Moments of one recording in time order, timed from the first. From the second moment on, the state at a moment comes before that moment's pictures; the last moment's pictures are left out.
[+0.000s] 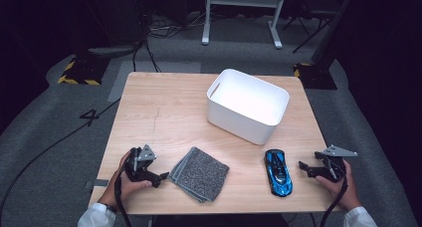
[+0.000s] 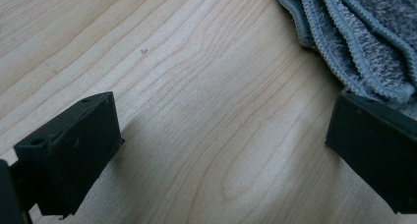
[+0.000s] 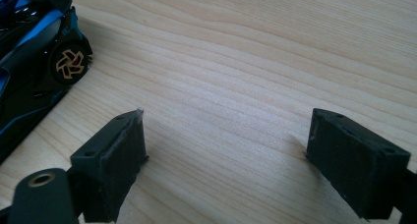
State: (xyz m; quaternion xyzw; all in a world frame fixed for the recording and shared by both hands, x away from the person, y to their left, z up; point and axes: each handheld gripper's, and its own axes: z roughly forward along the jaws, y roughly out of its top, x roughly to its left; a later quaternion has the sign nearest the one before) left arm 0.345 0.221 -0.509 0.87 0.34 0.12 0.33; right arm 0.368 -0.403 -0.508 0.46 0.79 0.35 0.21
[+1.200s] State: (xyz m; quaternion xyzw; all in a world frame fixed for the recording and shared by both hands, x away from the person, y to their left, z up) left arm 0.341 0.221 -0.509 0.87 0.34 0.12 0.33; right arm 0.394 -0.381 -0.444 0.42 0.78 0.39 0.27
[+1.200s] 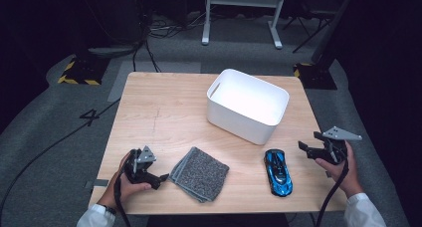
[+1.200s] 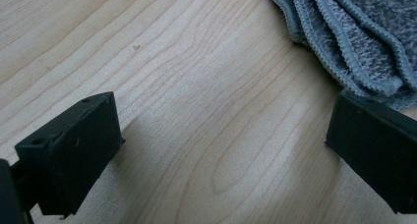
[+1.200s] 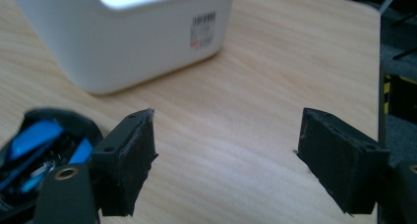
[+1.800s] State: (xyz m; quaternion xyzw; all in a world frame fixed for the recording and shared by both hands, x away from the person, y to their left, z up) left arm 0.341 0.221 -0.509 0.87 0.34 0.12 0.33; right arm 0.417 -0.328 -0.382 0.38 0.77 0.44 0.28
